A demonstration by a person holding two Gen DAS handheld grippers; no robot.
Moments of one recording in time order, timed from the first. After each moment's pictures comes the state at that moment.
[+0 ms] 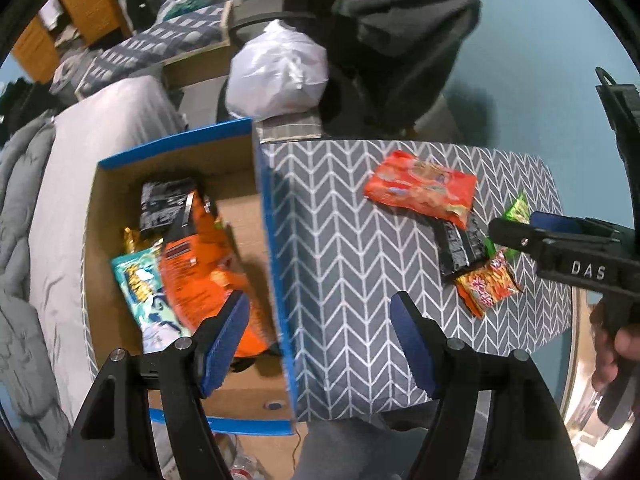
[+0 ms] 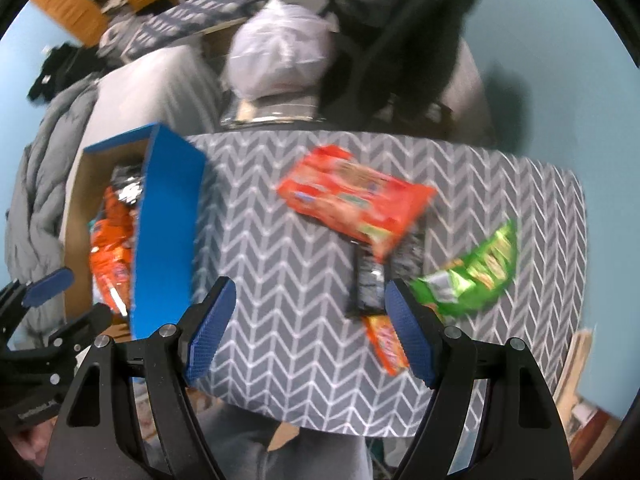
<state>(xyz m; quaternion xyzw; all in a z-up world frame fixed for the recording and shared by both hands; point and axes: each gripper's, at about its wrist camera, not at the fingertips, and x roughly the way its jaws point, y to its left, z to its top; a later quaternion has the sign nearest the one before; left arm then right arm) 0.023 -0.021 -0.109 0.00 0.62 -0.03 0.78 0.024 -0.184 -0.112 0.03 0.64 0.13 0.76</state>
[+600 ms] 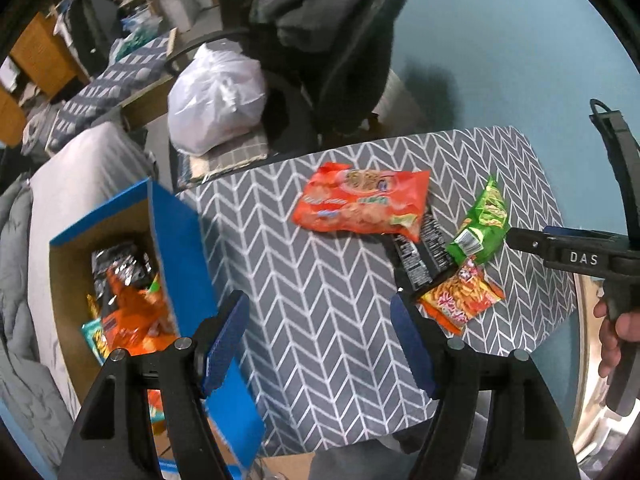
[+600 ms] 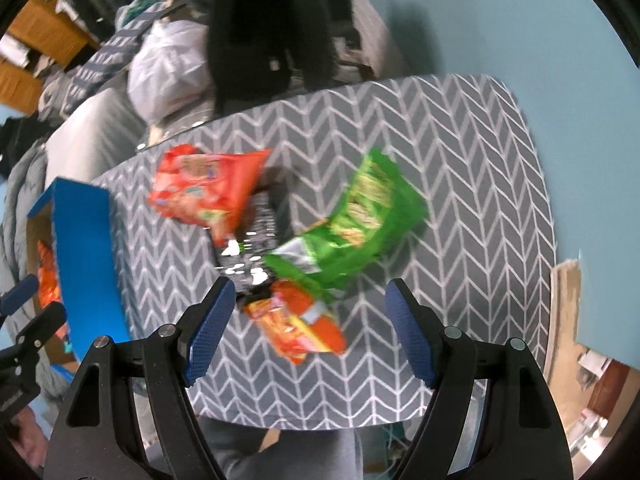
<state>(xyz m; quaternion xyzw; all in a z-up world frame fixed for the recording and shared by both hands) 0.058 -0.109 -0.127 0.07 0.61 -0.08 0.78 0.021 -0.314 -0.155 0.11 0.66 0.02 0.74</state>
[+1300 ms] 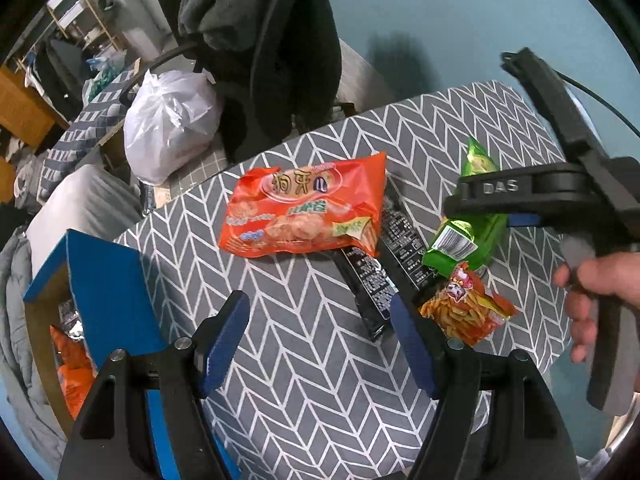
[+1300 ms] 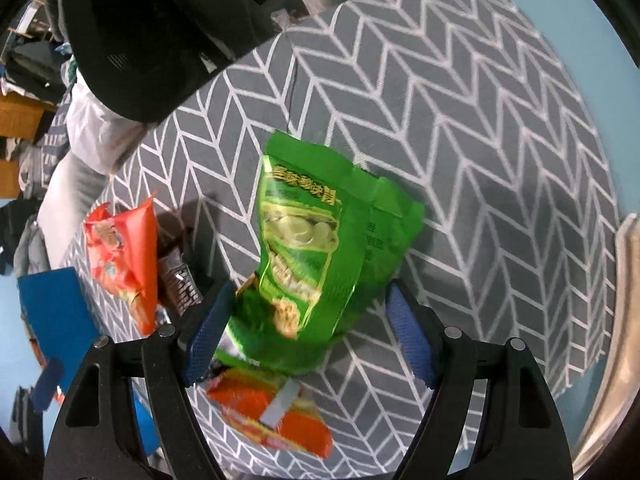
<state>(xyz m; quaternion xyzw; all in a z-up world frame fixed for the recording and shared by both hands) 0.064 -0.185 -0.187 0.14 0.60 -0.11 0.78 0.058 -0.352 -0.253 0.24 0.68 -0.04 0.69</state>
